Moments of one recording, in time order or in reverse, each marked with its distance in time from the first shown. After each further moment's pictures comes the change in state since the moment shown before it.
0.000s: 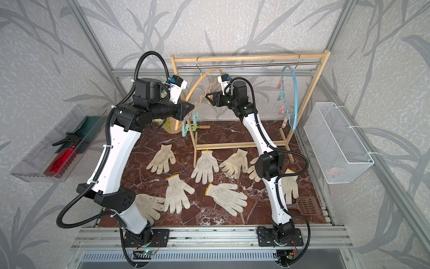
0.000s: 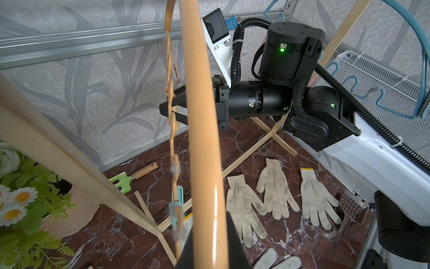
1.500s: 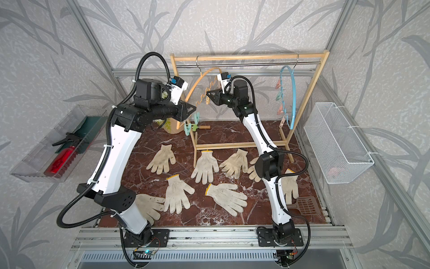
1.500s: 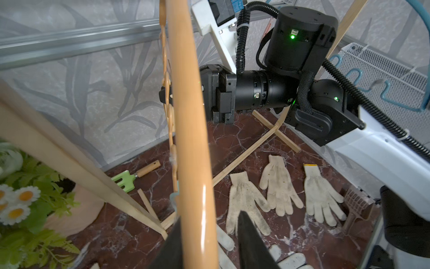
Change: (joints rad) left arm 0.000 -0.007 -0.012 -0.006 -0.021 0.008; right arm -0.004 0.002 0.002 0.095 -0.073 0.048
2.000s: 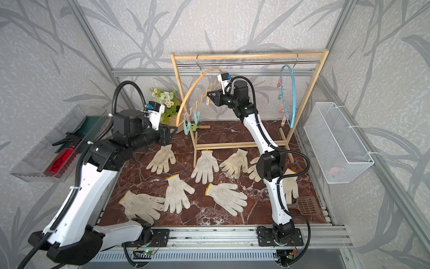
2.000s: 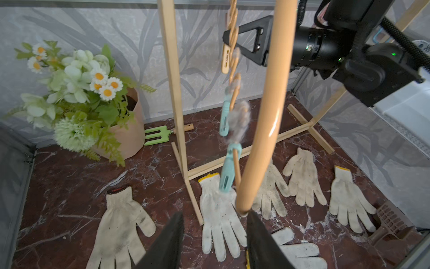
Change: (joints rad) left arm 0.000 -0.552 -0.731 0.175 -0.267 -0.146; right arm -0.001 -0.052 -0.096 0.030 0.030 -0.024
